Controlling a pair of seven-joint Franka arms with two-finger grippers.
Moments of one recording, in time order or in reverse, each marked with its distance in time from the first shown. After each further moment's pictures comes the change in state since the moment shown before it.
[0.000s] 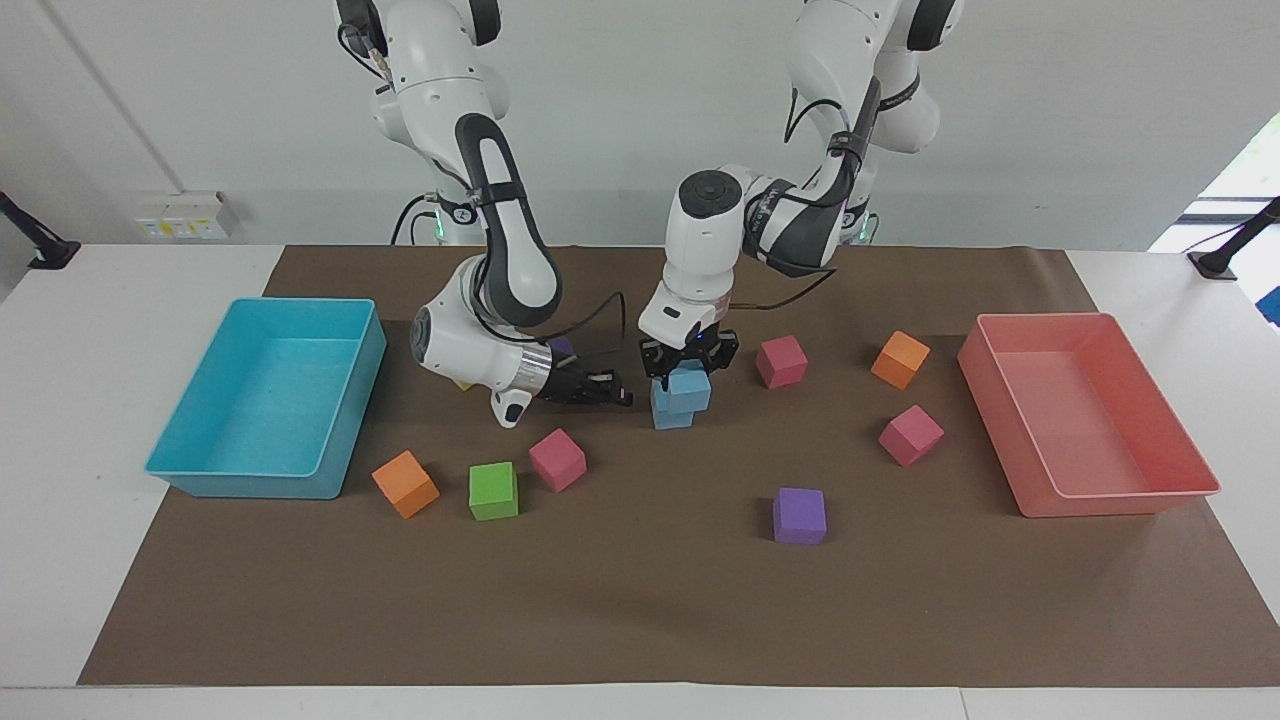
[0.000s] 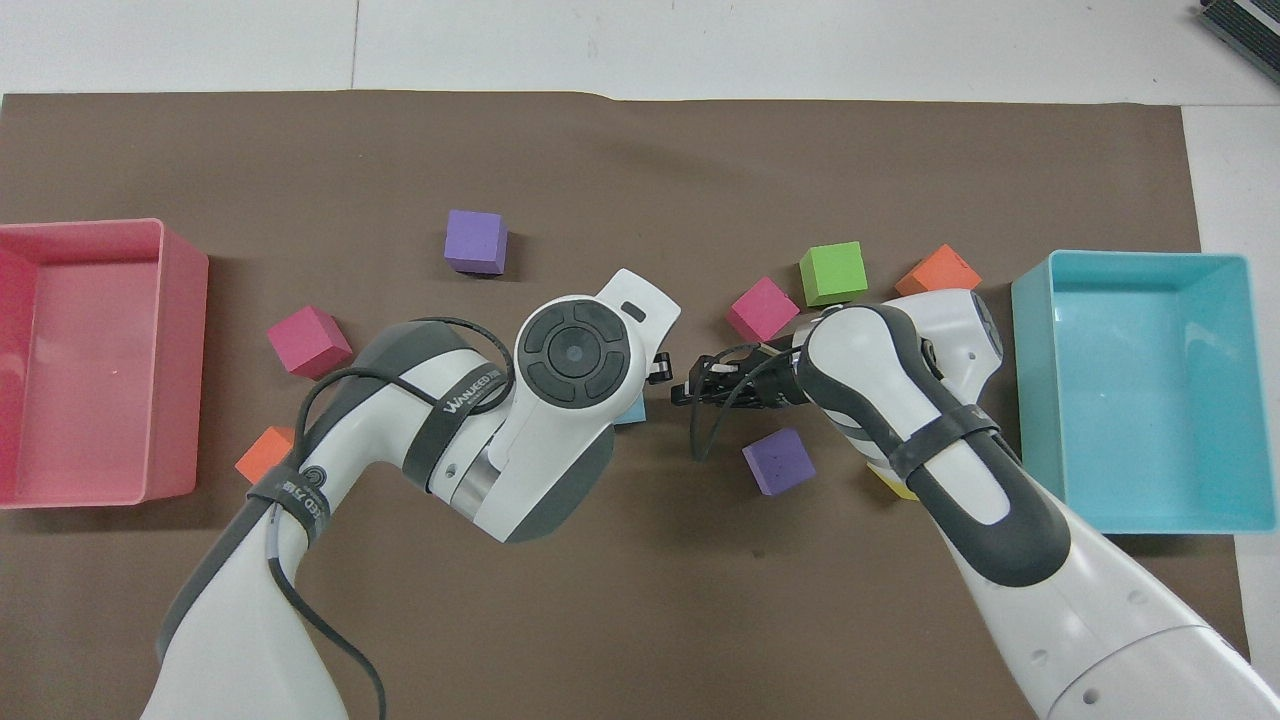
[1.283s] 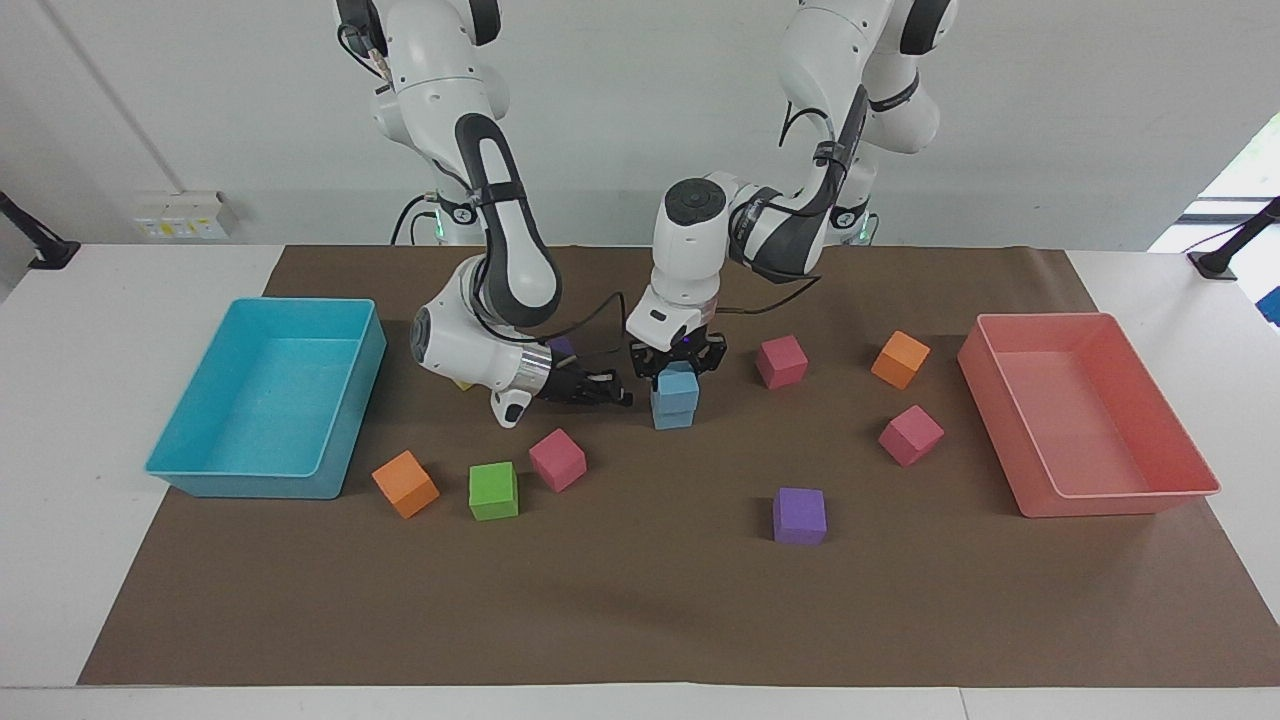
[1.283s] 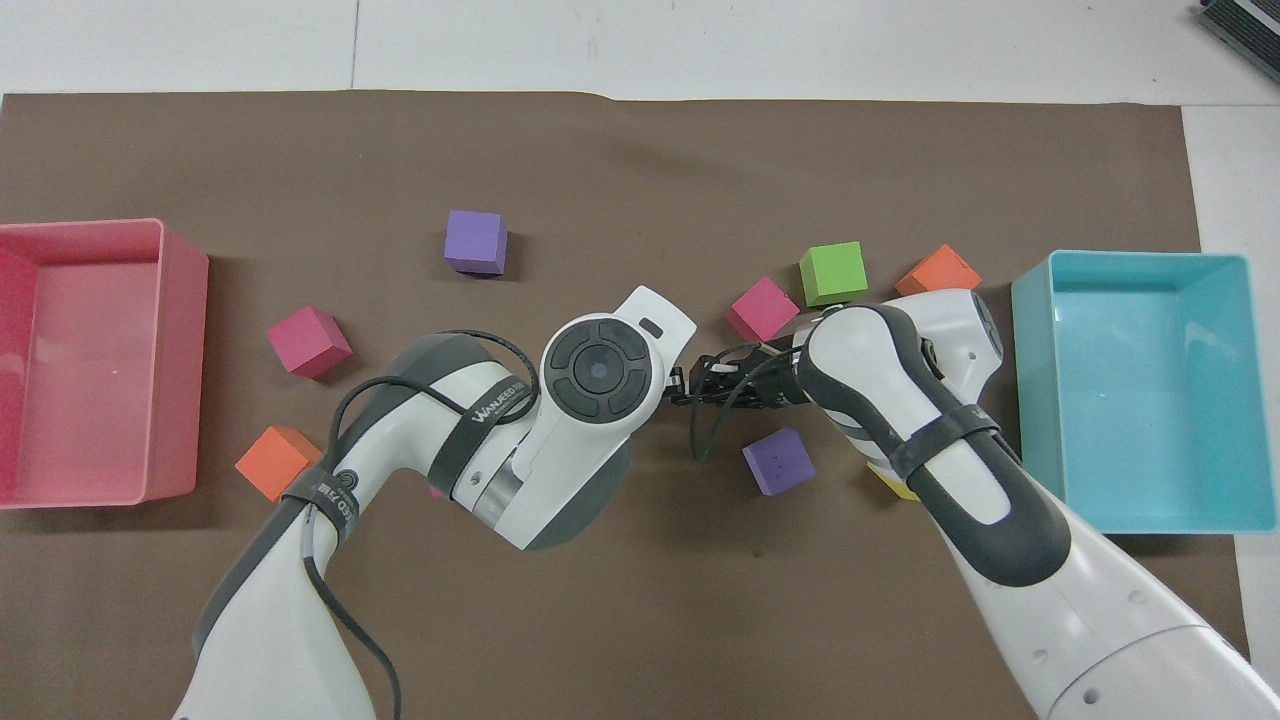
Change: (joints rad) left arm -0.024 0.022 0.000 -0.017 0.000 0.028 0.000; right arm -0.001 0.000 0.000 0.000 0.000 0.000 0.000
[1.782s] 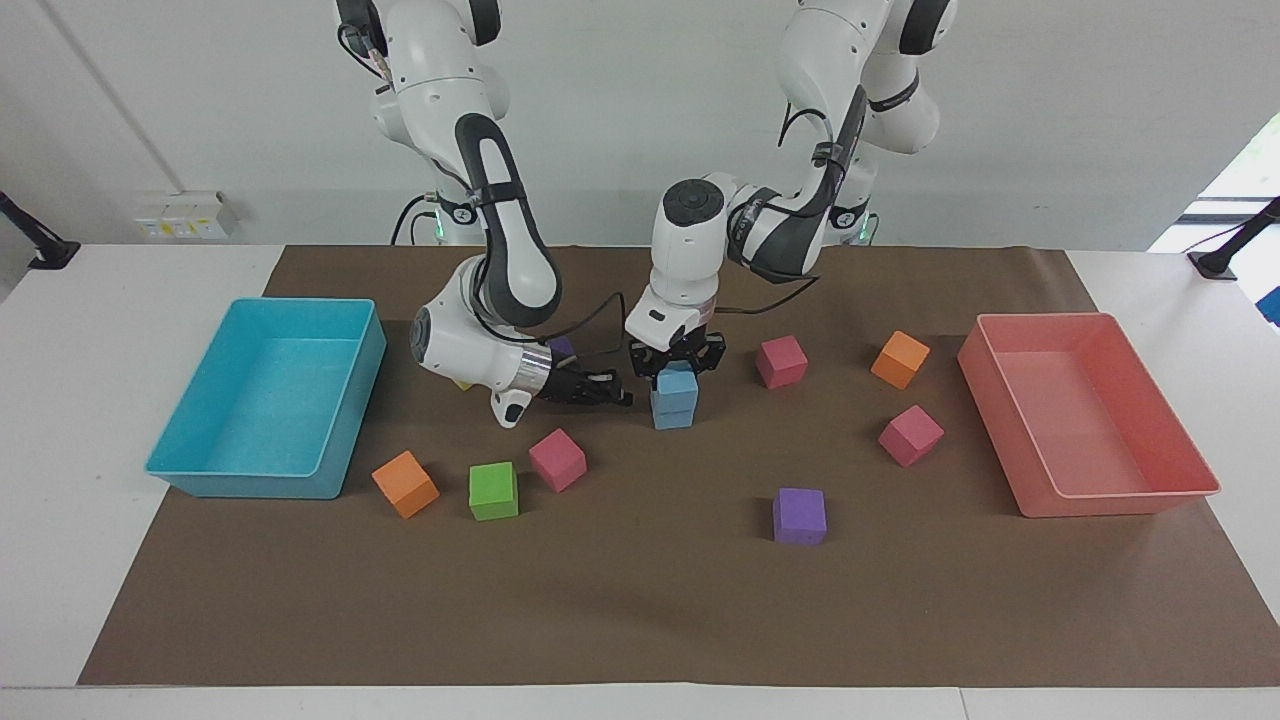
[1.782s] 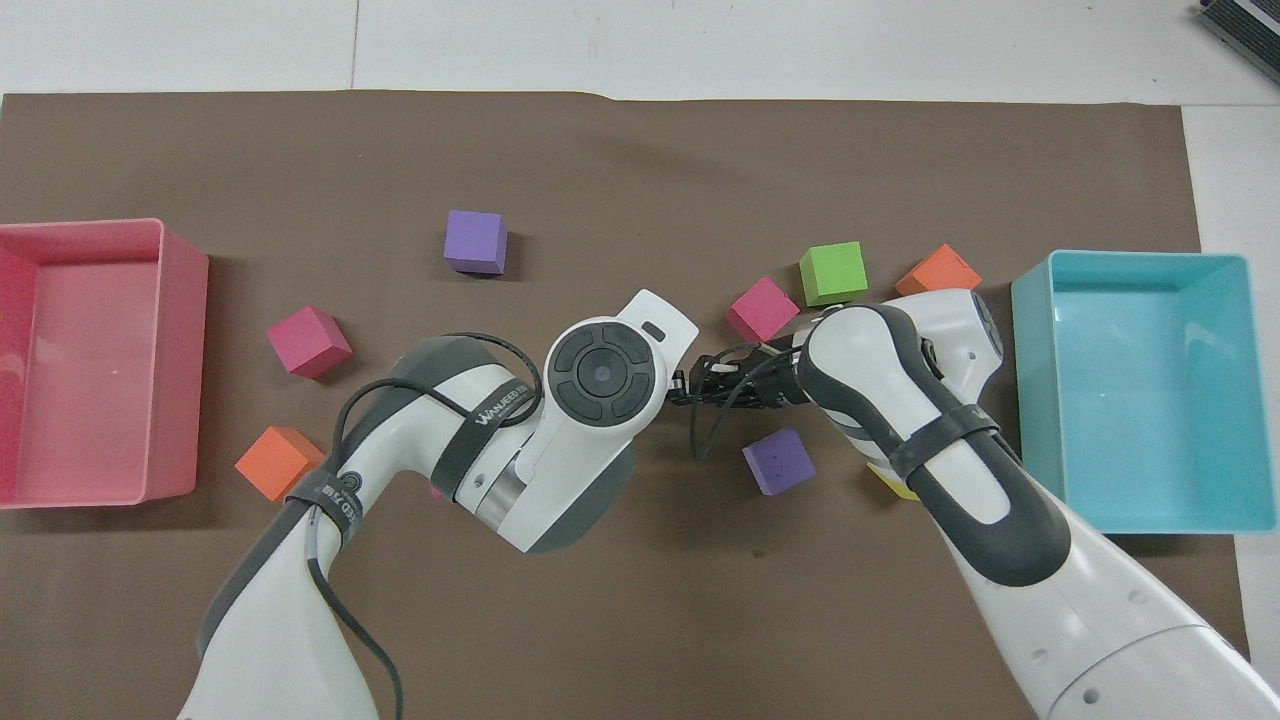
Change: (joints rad) left arm -0.006 0.000 -0.001 -0.002 0.000 0.000 0.000; right arm 0.000 0.000 0.000 0.000 0.000 0.000 0.000
